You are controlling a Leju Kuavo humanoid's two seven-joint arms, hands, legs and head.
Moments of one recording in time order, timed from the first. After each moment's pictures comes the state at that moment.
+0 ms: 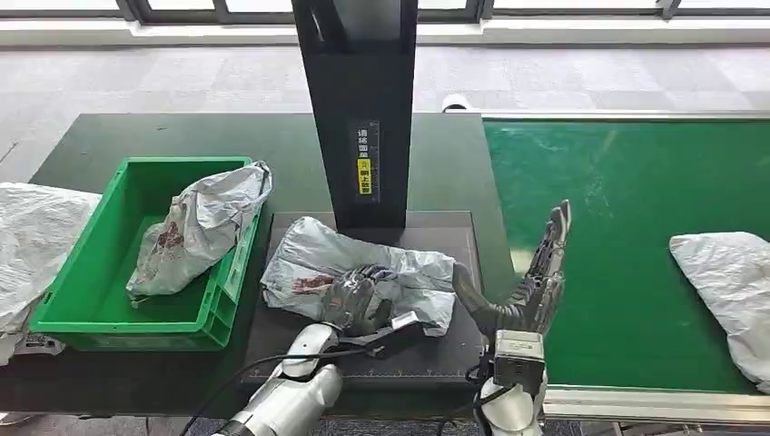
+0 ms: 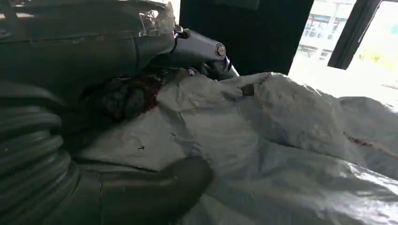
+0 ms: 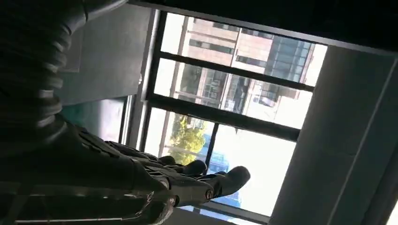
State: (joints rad) left arm -0.41 -0.36 -0.25 -0.54 -1.19 0.50 -0.16; right arm -0.04 0.25 0.27 -1.43 0.46 -0.69 -0.70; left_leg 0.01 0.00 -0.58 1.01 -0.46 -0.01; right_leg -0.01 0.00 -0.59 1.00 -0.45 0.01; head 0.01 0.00
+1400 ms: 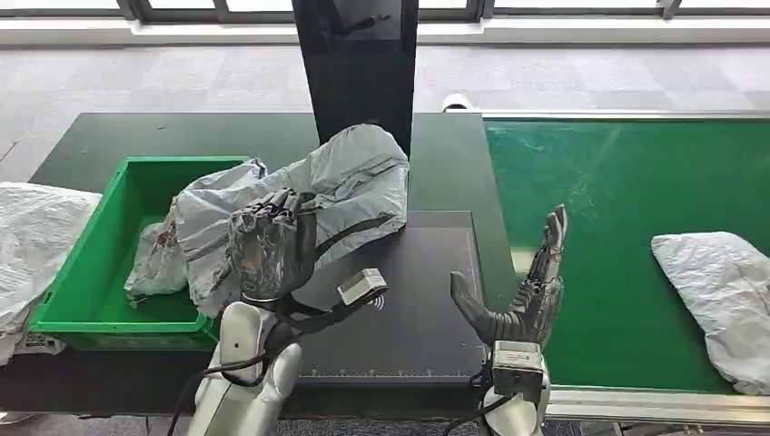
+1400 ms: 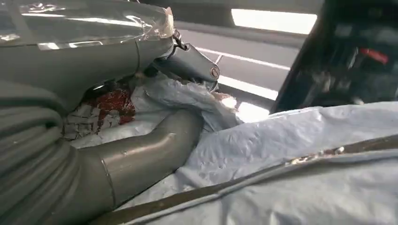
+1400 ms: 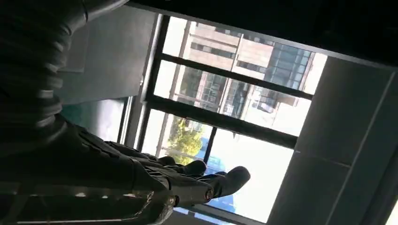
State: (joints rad) left arm -0.19 -0.32 -0.25 -1.46 -1.49 0.70 -0.09; right arm -0.01 0.24 0.26 -1.45 0.49 -0.66 -0.70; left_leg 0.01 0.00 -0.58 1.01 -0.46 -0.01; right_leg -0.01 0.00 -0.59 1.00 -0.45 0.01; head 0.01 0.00
